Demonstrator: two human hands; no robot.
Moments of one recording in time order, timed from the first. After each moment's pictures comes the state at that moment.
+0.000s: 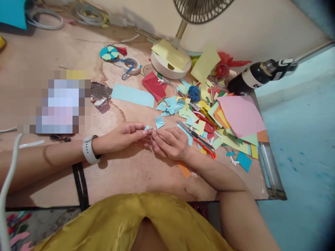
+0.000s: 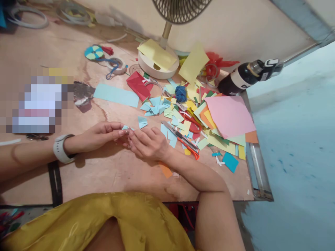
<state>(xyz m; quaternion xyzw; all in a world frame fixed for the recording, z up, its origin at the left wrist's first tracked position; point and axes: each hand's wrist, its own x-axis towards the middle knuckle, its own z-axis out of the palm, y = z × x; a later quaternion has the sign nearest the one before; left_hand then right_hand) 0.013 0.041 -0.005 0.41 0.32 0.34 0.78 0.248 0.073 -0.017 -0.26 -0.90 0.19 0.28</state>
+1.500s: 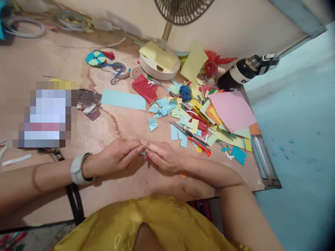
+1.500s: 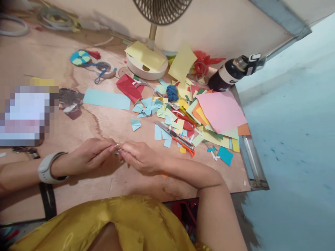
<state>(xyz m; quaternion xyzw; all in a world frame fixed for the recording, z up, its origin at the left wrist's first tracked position) 0.012 0.024 0.015 0.80 0.35 0.28 0.40 0.240 0.050 0.000 -0.19 -0.83 0.48 0.22</state>
